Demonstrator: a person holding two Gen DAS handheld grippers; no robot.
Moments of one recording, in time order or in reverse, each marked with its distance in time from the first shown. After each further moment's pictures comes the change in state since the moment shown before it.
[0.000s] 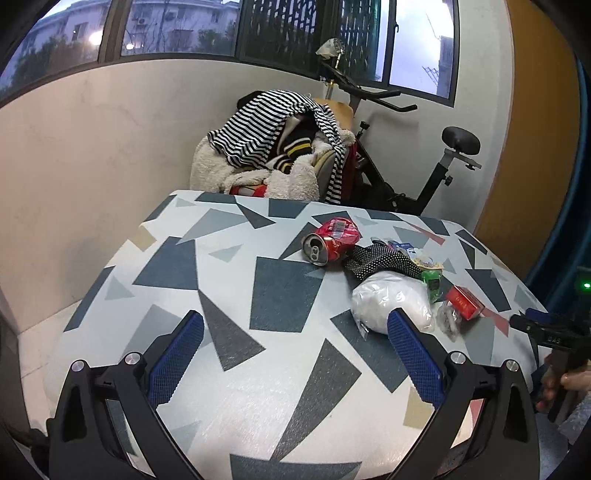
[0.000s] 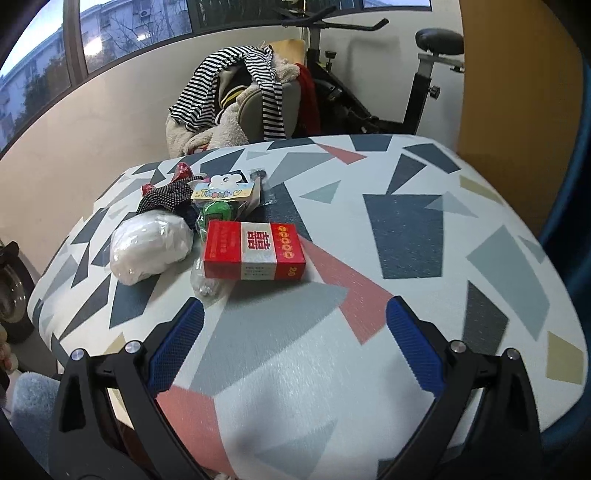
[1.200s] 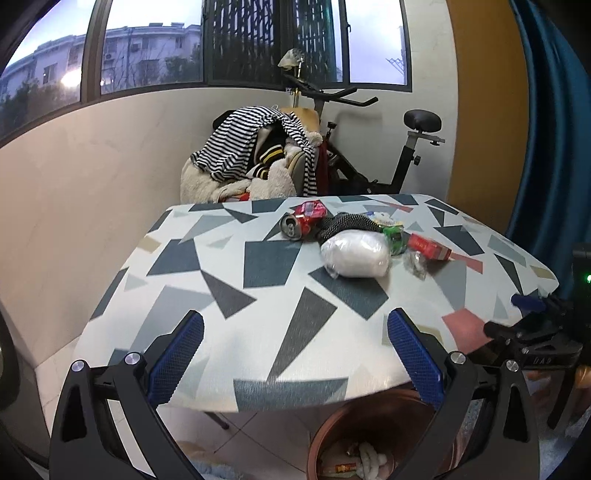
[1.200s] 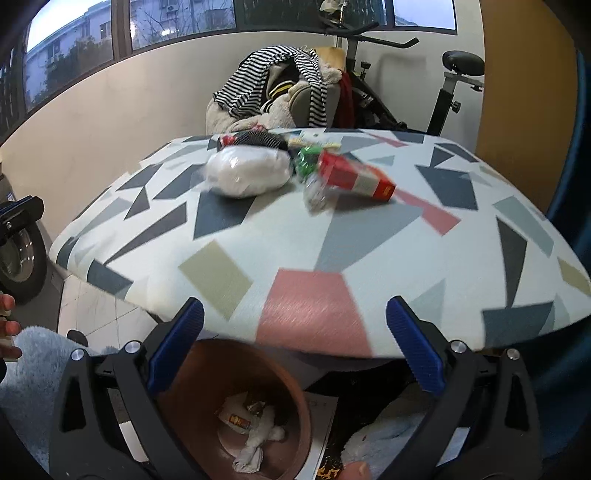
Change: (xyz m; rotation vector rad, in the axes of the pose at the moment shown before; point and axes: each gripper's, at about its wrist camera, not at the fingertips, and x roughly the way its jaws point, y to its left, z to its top) left arm -0.083 -0.028 -0.066 0.167 -0.055 -0.013; right arm -0.065 0.095 -0.104 -0.118 -0.073 -0.004
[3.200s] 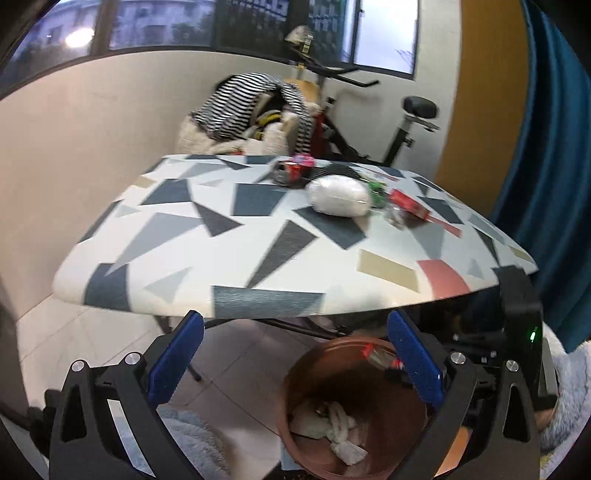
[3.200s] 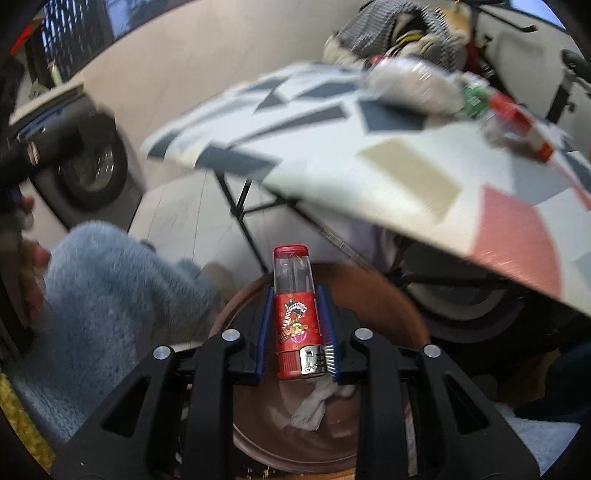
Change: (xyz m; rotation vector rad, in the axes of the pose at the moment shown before) left arm -0.030 -0.001 -0.075 -0.115 0.092 -0.039; right arm 0.039 0.109 -0.069 -0.227 0.249 0.363
